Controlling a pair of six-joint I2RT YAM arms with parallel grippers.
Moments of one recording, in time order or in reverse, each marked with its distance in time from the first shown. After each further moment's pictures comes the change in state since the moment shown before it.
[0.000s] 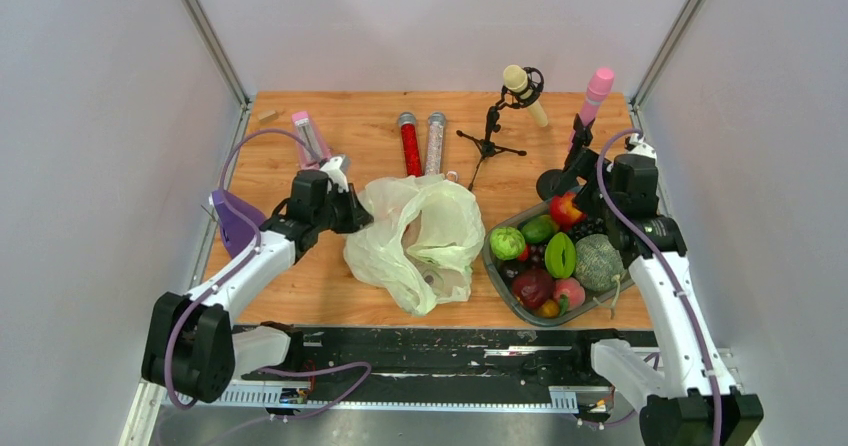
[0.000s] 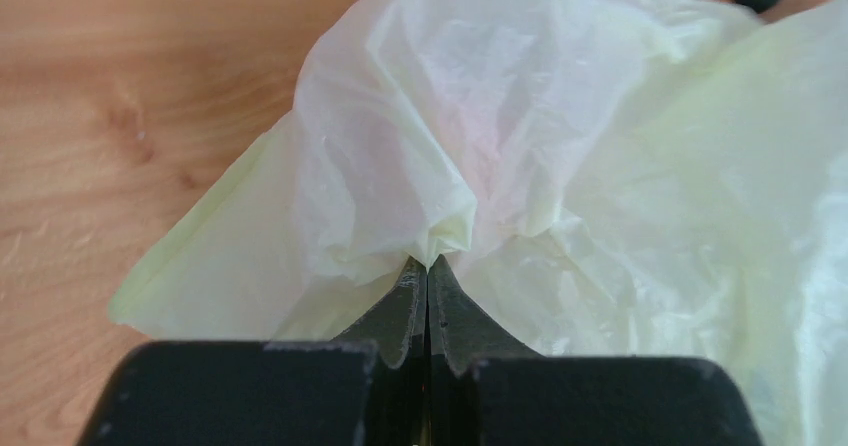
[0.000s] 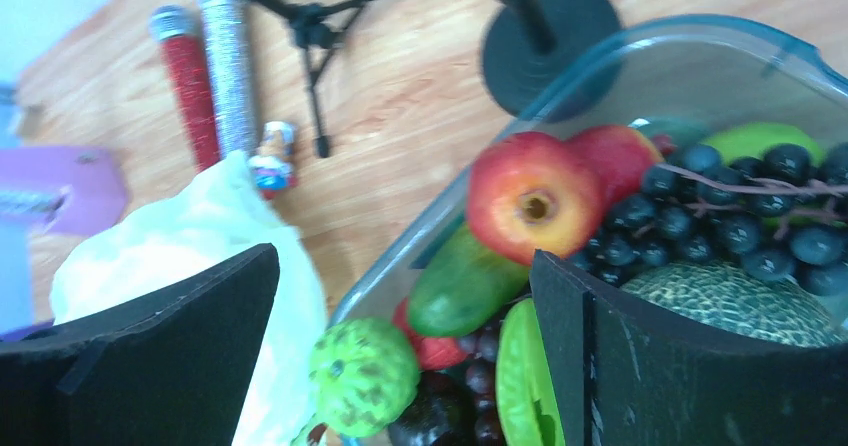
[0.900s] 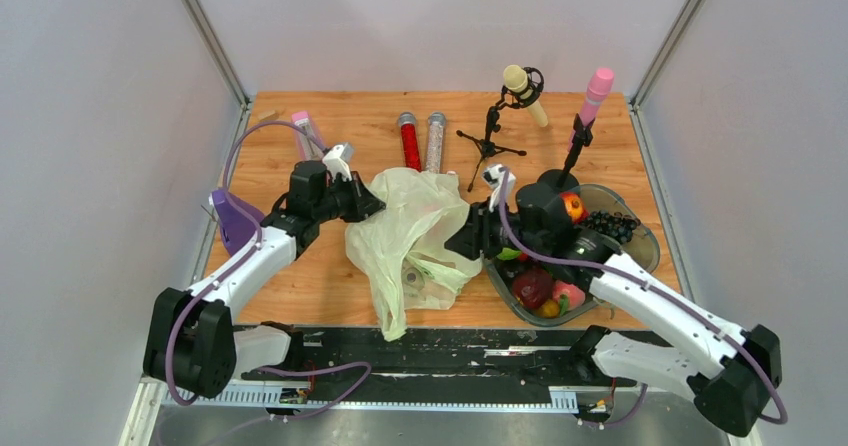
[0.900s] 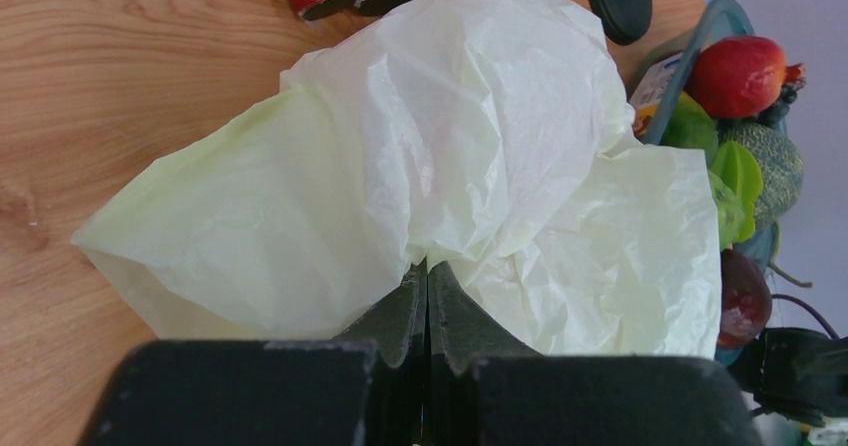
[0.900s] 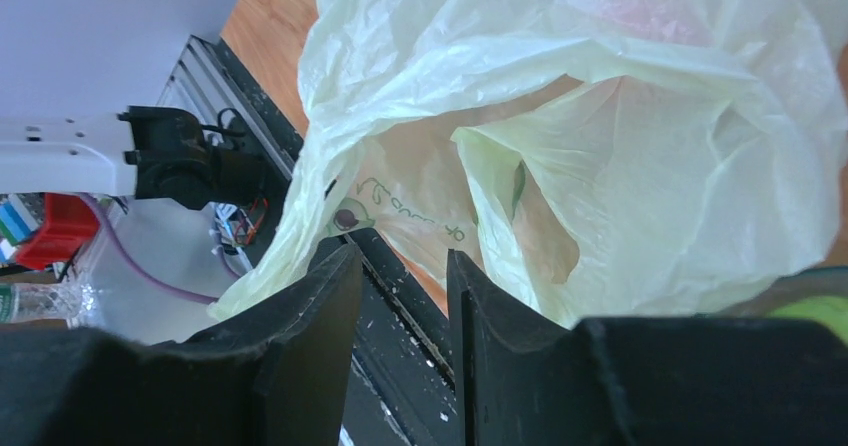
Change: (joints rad) left arm 0.000 0.010 0.046 0.140 0.165 -0.062; right arm 0.679 0.033 -0.111 0.297 -0.354 -0.048
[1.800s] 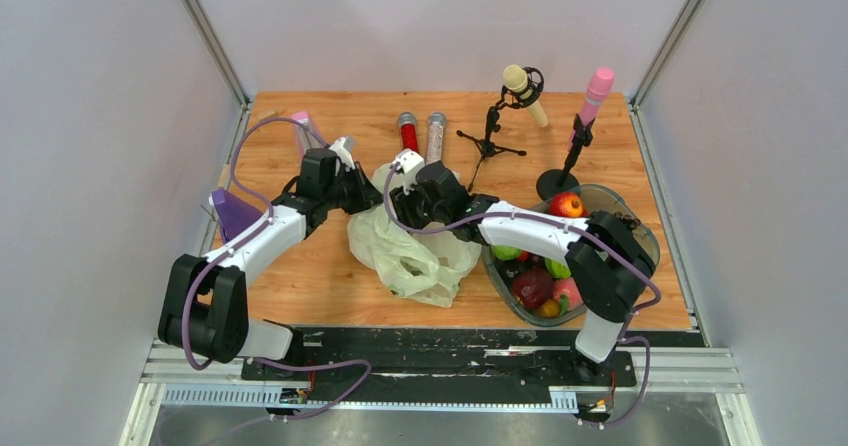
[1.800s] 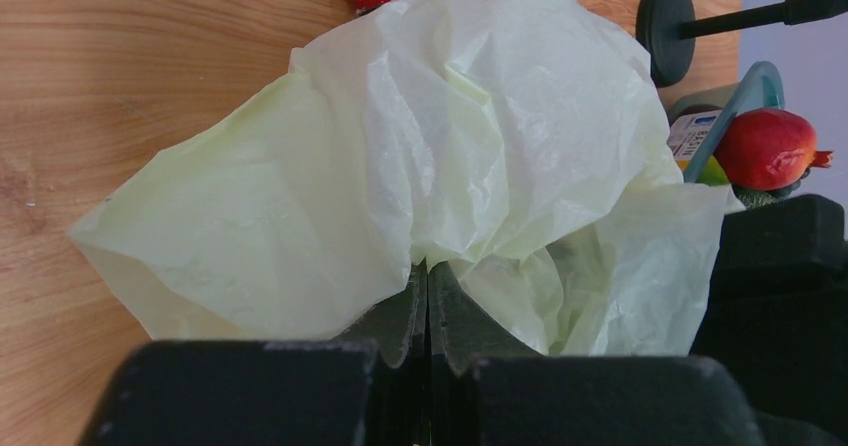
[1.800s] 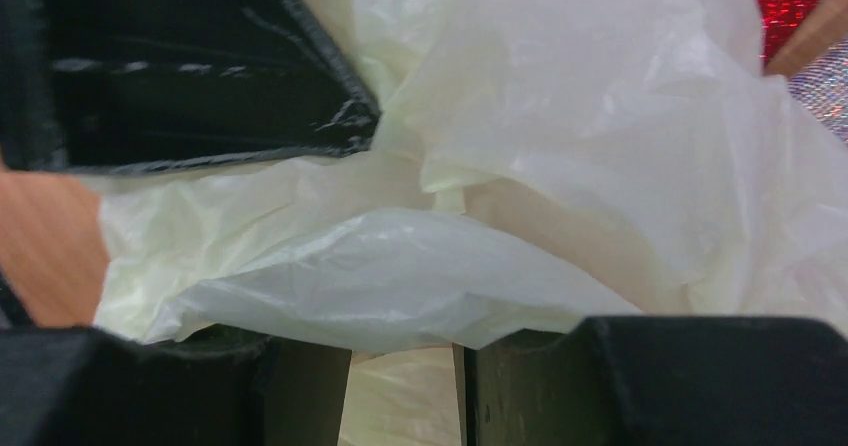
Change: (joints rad) left arm 0.002 0.168 0.119 -0.068 -0.072 -0.126; right arm 0.114 0.766 0.340 0.301 0.245 -0.350
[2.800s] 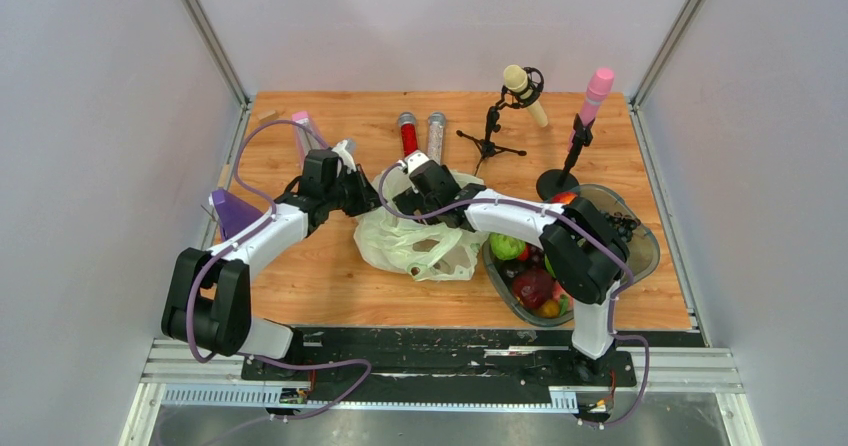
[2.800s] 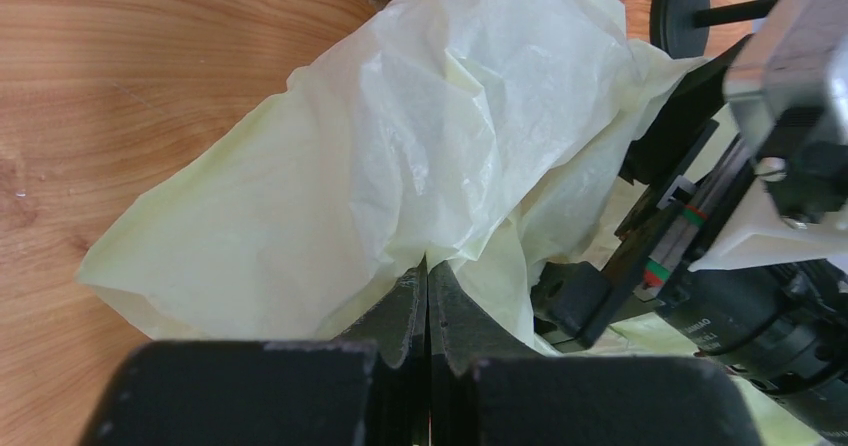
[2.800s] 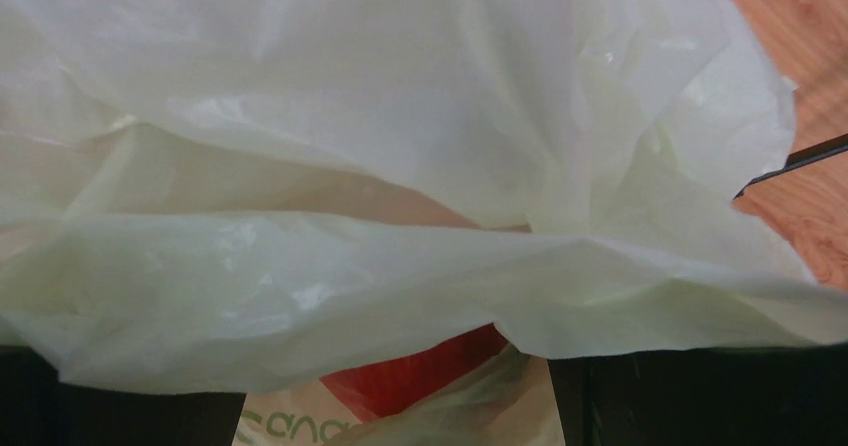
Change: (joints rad) left arm 0.009 0.033 0.000 -0.007 0.017 0.000; right arm -0.046 0.153 0.125 -0.254 0.295 -0.086
